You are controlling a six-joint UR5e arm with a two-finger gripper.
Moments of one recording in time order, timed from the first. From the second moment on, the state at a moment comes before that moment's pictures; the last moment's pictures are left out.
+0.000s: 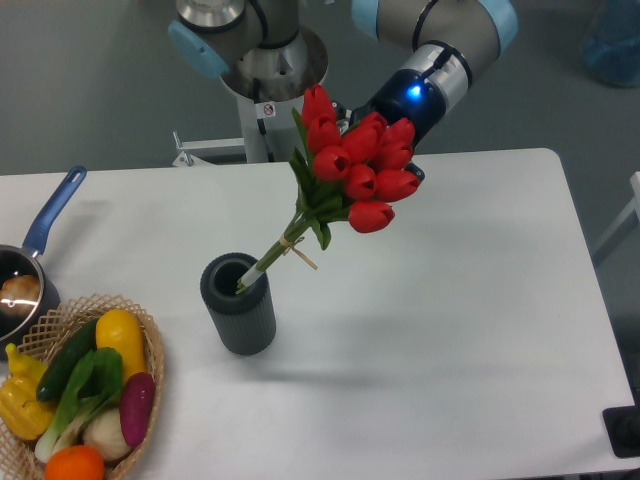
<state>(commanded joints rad) 2.84 -1.62 -1.93 -1.00 0.09 1.22</state>
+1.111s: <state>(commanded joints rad) 2.95 -1.62 -1.83 -1.00 0.22 1.19</state>
